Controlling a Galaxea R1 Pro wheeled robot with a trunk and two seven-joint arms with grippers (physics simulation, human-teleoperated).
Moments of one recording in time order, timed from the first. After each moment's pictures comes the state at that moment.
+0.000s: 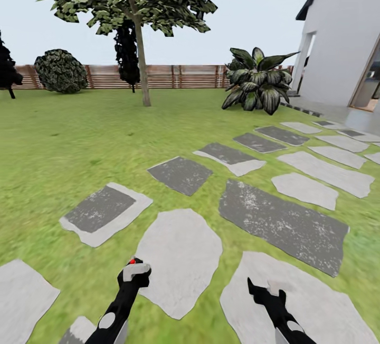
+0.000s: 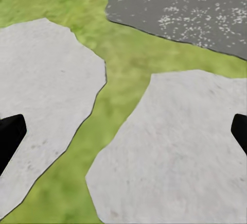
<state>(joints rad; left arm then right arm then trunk) -0.34 -0.08 0.01 -0.66 0.07 -0.38 -0.06 -0.49 -0.02 -0.40 -0.23 0.17 -0.44 0.13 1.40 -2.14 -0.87</state>
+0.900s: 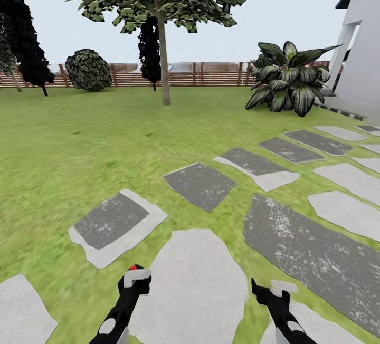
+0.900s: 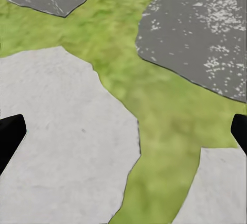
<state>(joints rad) -0.34 -0.08 0.01 -0.60 0.07 -0.39 -0.06 -0.49 -0.02 -0.39 -0.23 0.17 -0.44 0.06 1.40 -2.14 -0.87</state>
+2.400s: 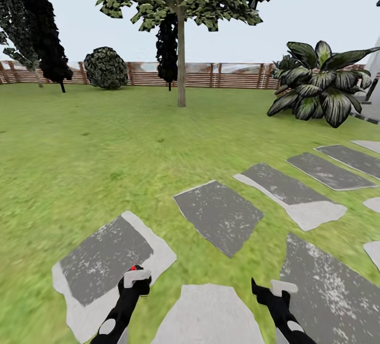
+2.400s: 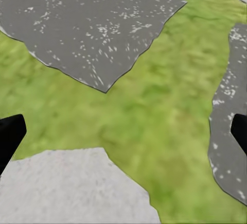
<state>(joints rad) -0.34 -0.08 0.01 -0.60 0.07 -0.39 -0.06 -0.49 -0.02 -0.39 -0.23 0.17 -0.44 0.06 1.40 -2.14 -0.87</state>
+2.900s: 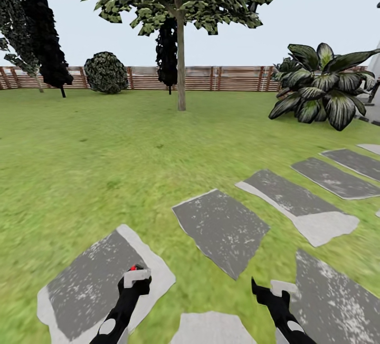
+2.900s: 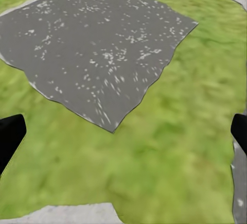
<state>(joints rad) -0.34 -0.08 0.01 -0.60 0.07 -0.39 -0.06 -0.49 -0.02 -0.39 -0.23 0.17 -0.44 0.06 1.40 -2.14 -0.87</state>
